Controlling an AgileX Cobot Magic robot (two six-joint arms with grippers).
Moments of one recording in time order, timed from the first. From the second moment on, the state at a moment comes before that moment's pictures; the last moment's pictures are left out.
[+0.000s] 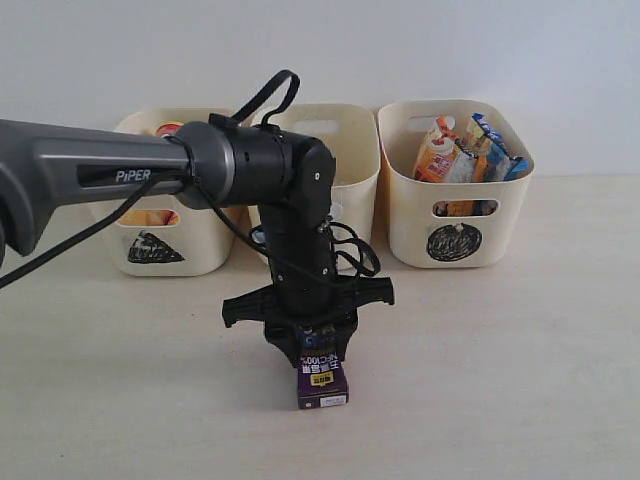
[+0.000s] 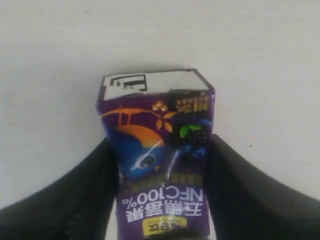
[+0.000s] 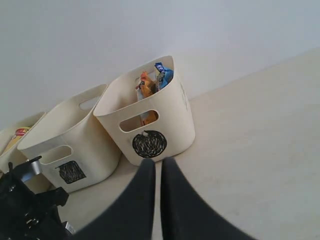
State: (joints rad) left arm -0.69 2.29 -1.77 -0.09 1.08 -0.71; right arm 0.02 0.03 0.00 0.72 0.15 -0.27
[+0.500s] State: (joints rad) left arm -0.69 2.13 -1.84 0.00 1.07 -0.54; right arm 0.02 0.03 0.00 0.72 0.15 -0.27
